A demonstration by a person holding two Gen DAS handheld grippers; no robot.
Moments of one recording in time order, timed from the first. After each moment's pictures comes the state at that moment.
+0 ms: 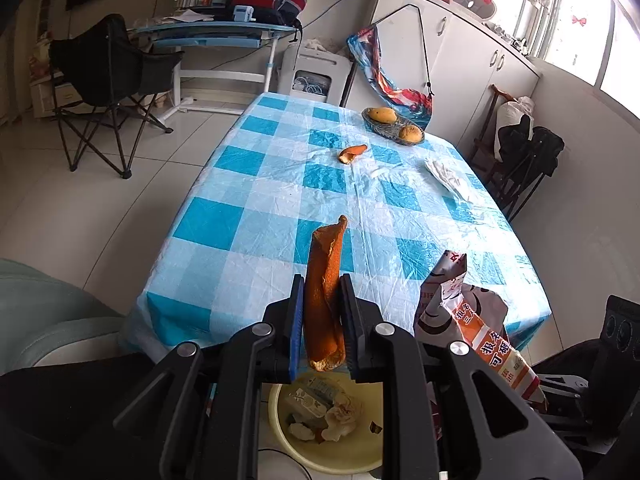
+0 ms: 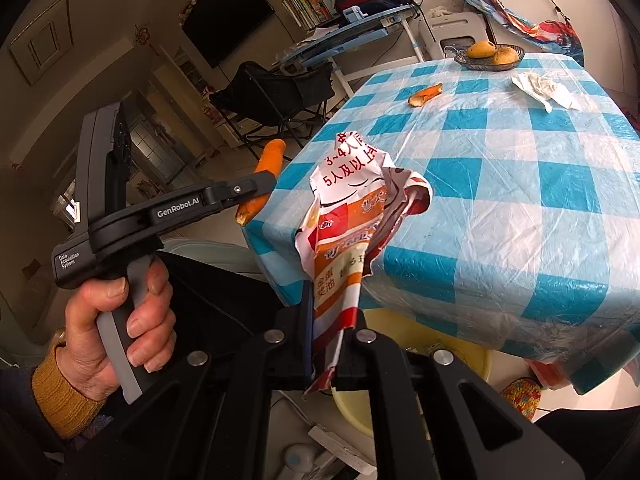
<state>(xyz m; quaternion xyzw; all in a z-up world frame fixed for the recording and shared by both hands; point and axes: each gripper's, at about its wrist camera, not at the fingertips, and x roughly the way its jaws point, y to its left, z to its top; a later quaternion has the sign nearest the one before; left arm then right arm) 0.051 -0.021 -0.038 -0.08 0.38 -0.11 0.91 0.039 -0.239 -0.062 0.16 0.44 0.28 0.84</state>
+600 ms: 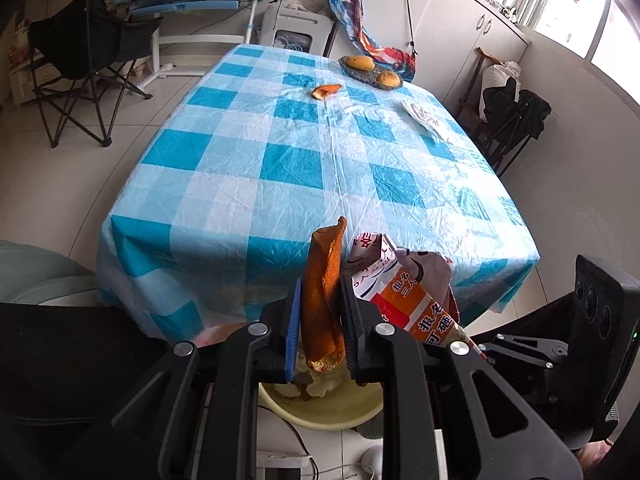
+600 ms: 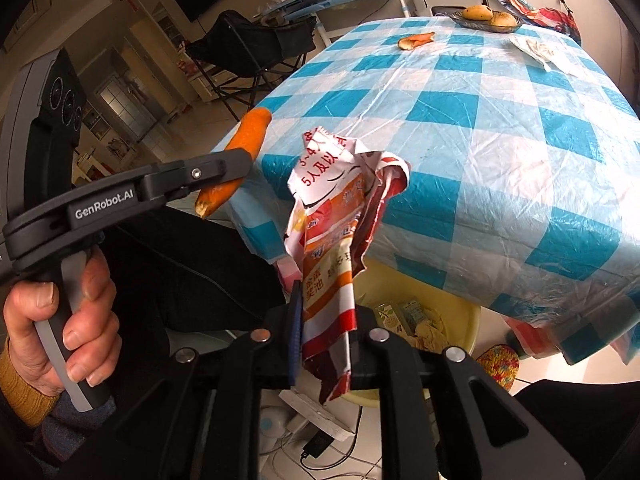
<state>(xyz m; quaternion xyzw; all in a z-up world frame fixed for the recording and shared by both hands) 0.030 -0.043 -0.075 -0.07 0.46 -0.16 0.87 0.027 -0.226 -0.093 0.10 0.50 0.24 0.83</state>
